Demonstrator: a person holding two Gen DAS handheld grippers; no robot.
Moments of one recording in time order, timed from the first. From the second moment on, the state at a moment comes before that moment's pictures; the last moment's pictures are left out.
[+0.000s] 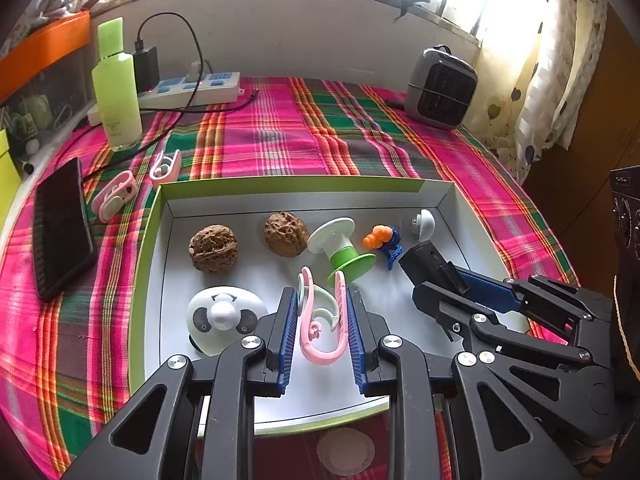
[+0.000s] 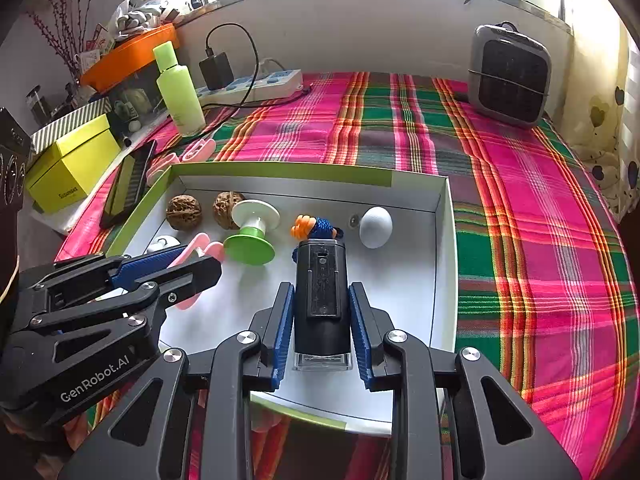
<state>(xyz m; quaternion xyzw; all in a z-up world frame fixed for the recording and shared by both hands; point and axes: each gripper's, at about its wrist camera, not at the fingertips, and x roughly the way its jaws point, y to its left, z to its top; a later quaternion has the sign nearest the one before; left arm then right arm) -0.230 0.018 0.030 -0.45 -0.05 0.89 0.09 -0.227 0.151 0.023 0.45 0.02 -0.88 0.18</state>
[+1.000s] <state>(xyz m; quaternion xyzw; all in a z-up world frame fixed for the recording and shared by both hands) -0.245 0.015 0.019 -0.46 -0.05 0.88 0.08 -0.247 0.136 0.015 0.46 0.04 -0.87 0.19</state>
